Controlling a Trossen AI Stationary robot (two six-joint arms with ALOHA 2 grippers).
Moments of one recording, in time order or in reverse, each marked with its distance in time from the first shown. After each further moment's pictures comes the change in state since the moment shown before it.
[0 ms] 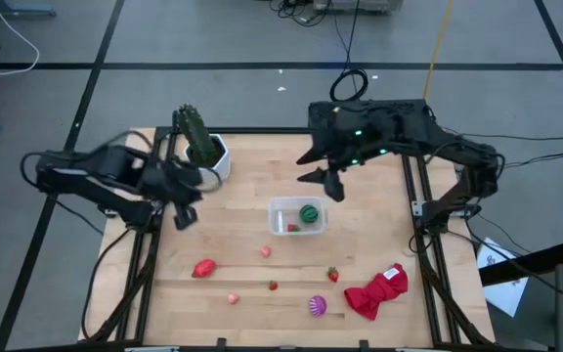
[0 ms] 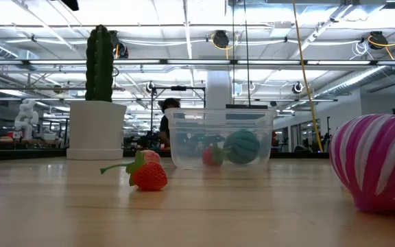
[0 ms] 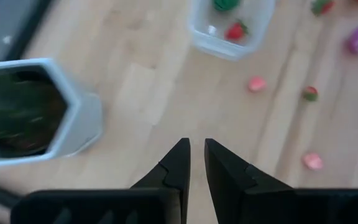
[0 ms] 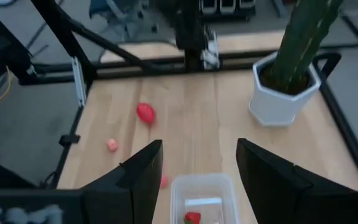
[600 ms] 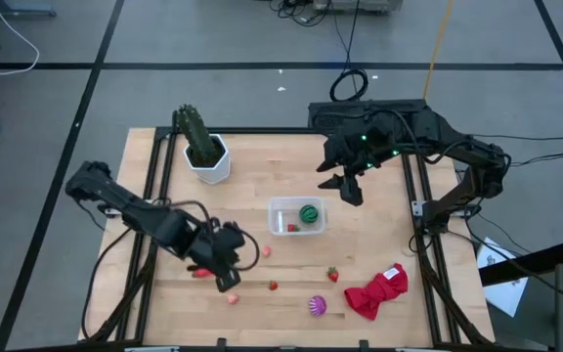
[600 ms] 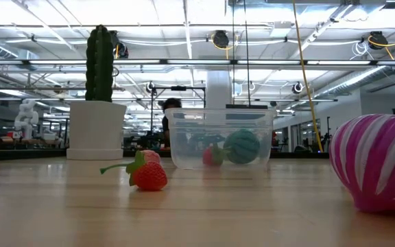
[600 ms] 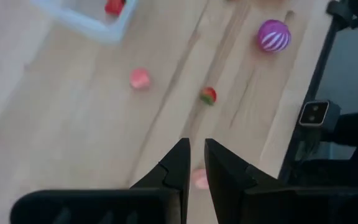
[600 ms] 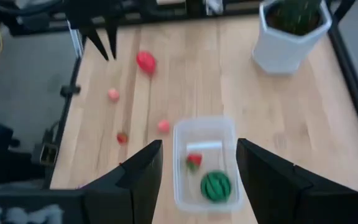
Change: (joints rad) left arm -0.310 0.366 0.000 0.362 0.030 -0.420; right arm 0.002 -0.035 0.000 -0.249 -0.001 -0.019
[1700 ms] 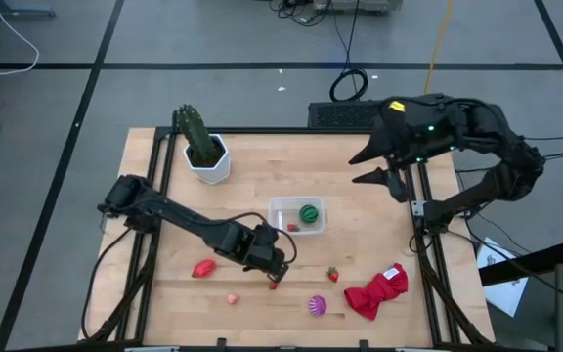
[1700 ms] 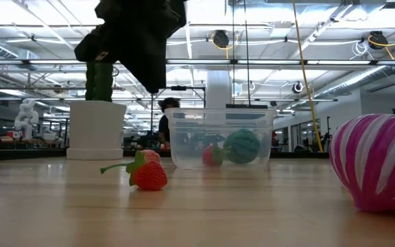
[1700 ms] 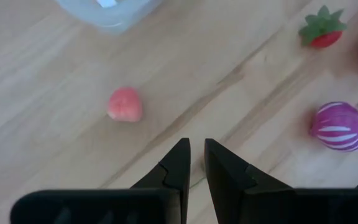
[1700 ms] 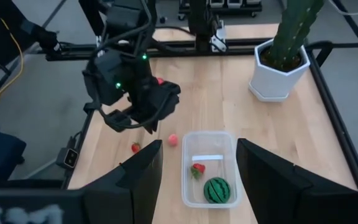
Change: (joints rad) left arm 0.145 0.327 0.000 0.240 0.031 -0.301; right arm 0.020 -0.209 -0.001 -0.024 -0.005 -0.014
